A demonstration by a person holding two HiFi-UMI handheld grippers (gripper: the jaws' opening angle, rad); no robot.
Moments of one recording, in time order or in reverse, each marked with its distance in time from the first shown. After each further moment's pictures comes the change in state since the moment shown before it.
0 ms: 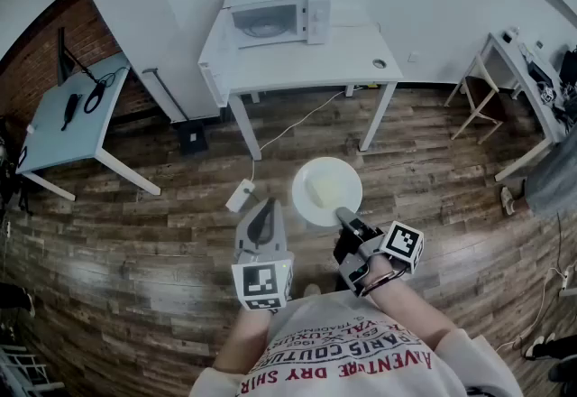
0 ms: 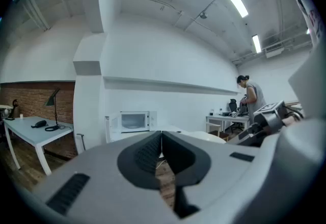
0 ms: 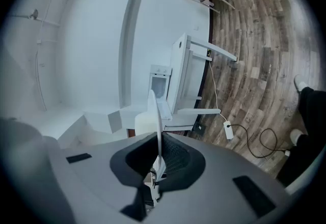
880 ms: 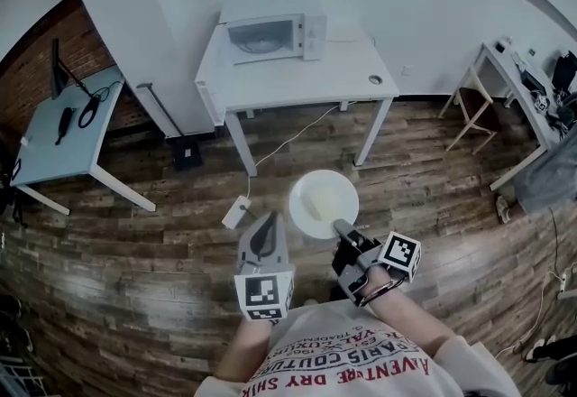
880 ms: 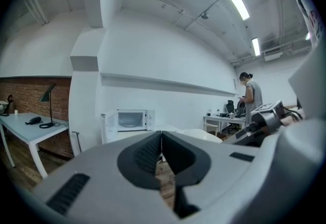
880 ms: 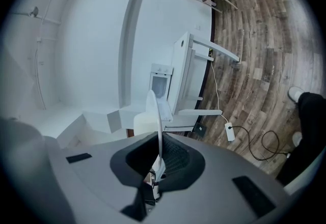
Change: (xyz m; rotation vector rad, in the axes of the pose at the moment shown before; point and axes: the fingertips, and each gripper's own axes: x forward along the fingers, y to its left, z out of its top) left arm 0.023 0.006 -0.003 -0.007 0.015 -0.053; right arm 0.022 0.006 0.006 -0.008 0.002 0.003
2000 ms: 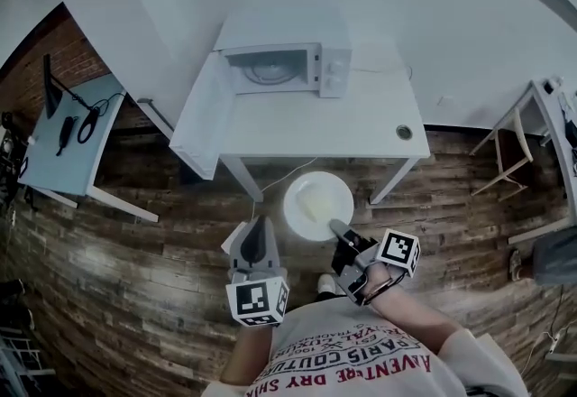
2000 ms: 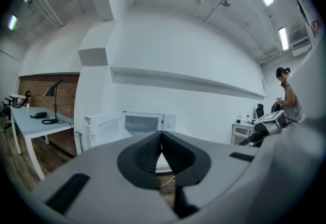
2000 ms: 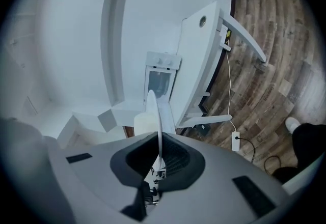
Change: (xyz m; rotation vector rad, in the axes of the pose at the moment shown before) left arm 0.263 0.069 0.036 -0.098 -0.023 0.243; right arm 0.214 0.015 0.213 -0.030 0.237 -0.023
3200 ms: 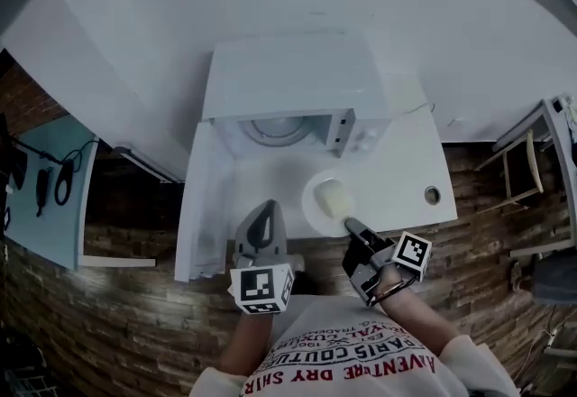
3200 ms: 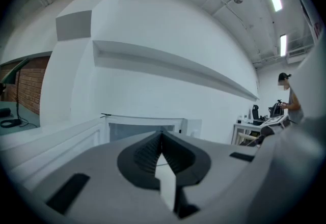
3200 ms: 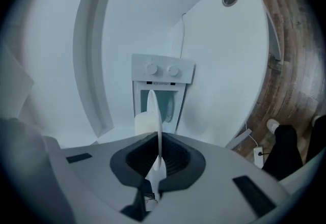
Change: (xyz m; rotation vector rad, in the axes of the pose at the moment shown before) left arm 0.308 0.110 0.030 -0.003 0.034 -0.151; right arm 0.218 0.033 0.179 0.116 -0.162 -0.015
